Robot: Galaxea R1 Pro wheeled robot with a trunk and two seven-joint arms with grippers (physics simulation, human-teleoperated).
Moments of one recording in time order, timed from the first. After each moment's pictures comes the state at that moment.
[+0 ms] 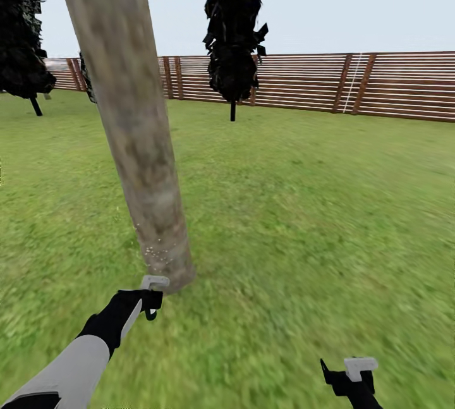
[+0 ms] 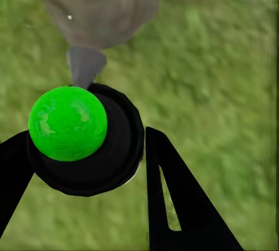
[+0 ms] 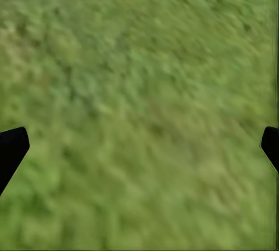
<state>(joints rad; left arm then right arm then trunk) -0.71 0.03 0.06 -0.52 -0.12 0.44 -0.09 -0.42 -0.15 -0.21 -0.14 0.22 -0.55 0.06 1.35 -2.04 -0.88</state>
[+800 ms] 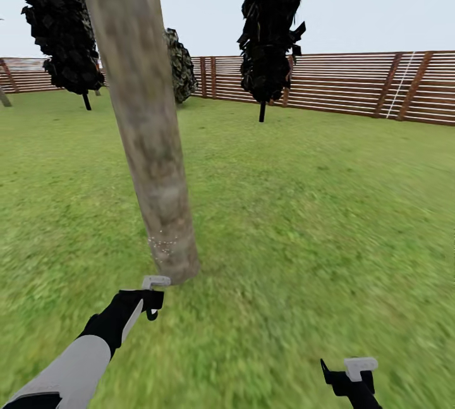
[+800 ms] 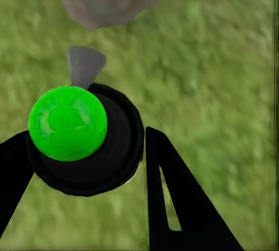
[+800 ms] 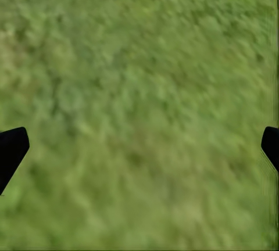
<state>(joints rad) -0.71 0.03 0.06 -0.52 -0.12 0.44 -0.09 -0.42 -0.15 -0.21 -0.14 0.22 -0.55 0.06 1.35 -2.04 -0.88</state>
